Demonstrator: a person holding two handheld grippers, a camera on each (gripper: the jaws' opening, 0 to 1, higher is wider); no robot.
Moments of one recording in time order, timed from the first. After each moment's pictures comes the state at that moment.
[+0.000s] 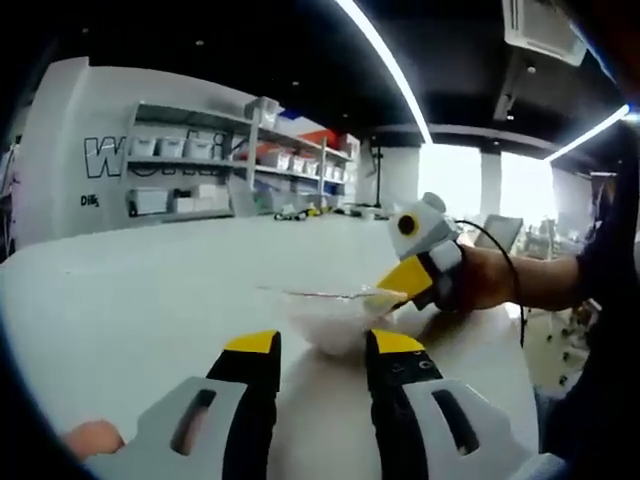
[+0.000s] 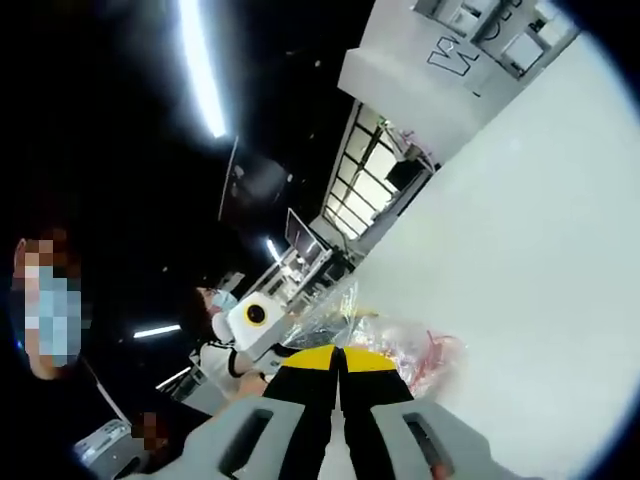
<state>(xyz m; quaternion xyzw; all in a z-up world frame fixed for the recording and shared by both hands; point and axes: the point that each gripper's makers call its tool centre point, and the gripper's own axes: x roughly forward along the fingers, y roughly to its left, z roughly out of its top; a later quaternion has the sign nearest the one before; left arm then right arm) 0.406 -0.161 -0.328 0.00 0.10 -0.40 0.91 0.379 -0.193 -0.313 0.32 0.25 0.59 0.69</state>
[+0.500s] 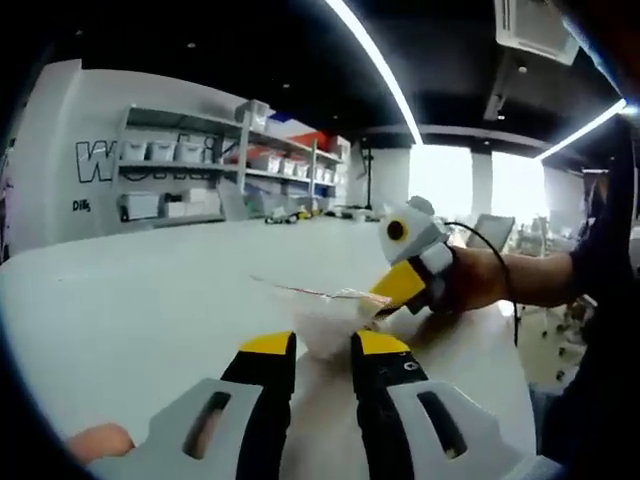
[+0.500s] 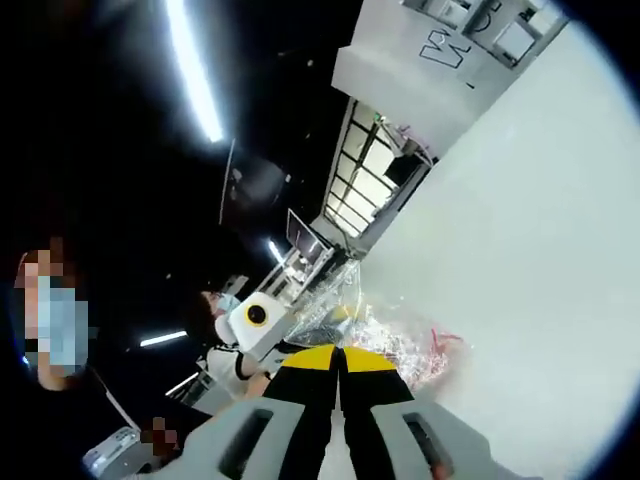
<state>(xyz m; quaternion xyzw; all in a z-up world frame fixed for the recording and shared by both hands) 0.403 -0.169 -0.323 0.01 0.09 -0.42 0.90 0.377 -0.195 -0.314 0.33 0.27 0.59 0.68</state>
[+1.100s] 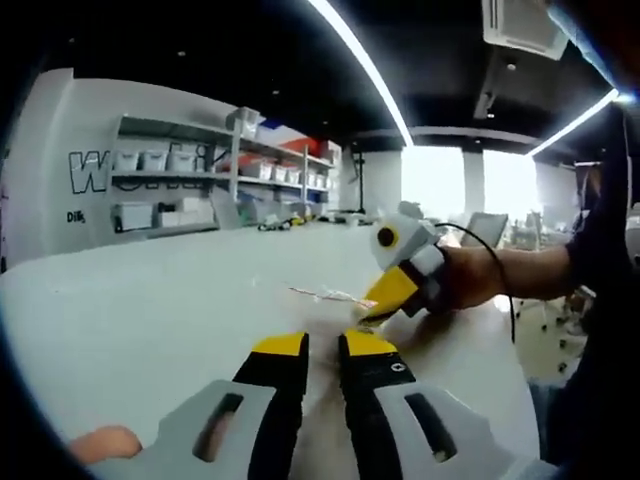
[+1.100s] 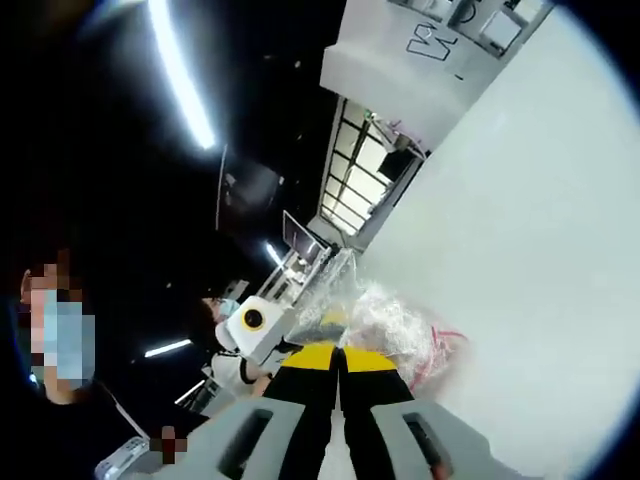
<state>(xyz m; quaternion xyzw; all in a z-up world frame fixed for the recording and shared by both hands) 0.400 -0.171 -0.320 0.02 0.07 -0.43 0.90 0.376 -0.197 -0.316 0.35 0.29 0.58 0.67</state>
